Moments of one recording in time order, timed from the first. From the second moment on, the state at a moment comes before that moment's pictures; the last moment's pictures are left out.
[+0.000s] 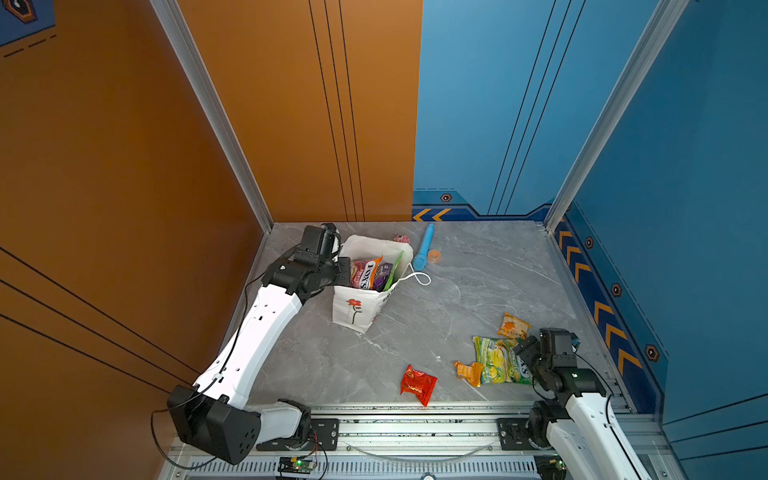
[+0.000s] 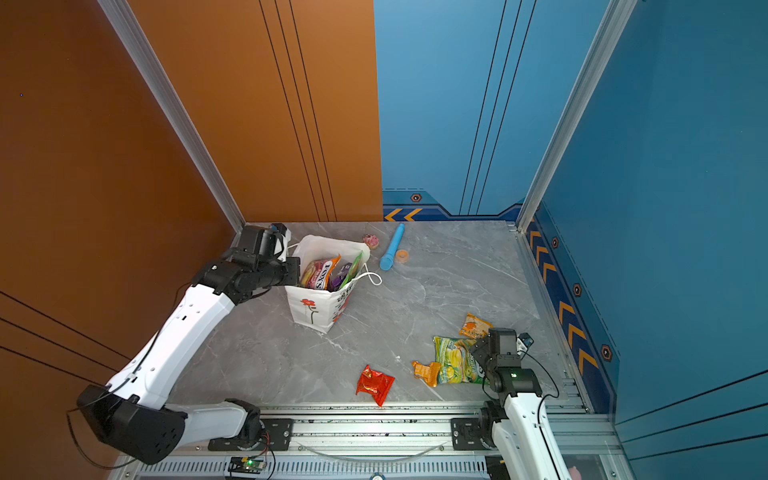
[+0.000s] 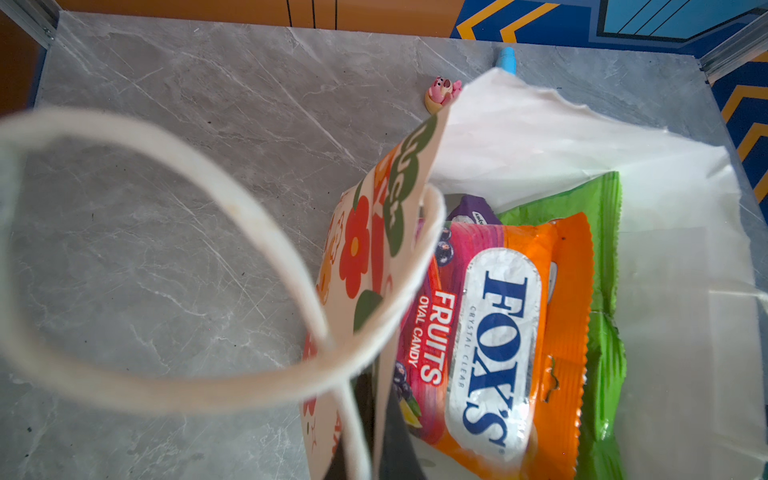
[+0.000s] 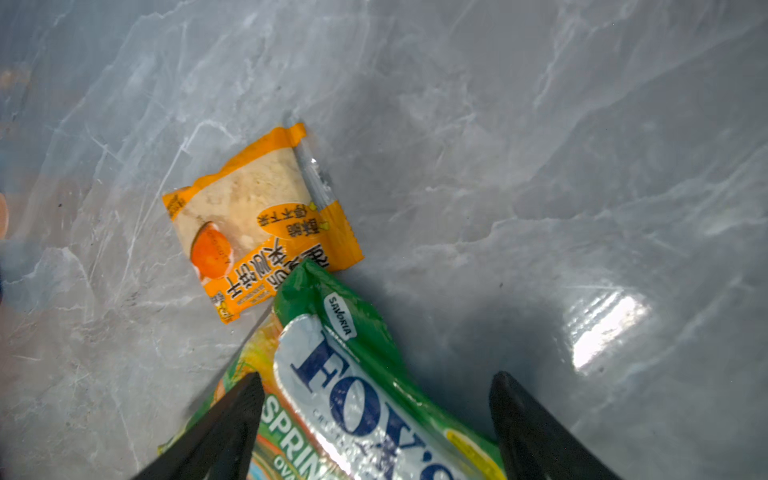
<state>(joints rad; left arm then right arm) -0.31 1.30 1.36 -0.89 -0.05 -0.29 -0.04 0.60 0.31 -0.71 0.08 0.92</state>
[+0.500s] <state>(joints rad) -0.31 1.30 1.36 -0.89 -0.06 -0.29 0.14 0.69 0.29 -0.61 -0.04 1.00</state>
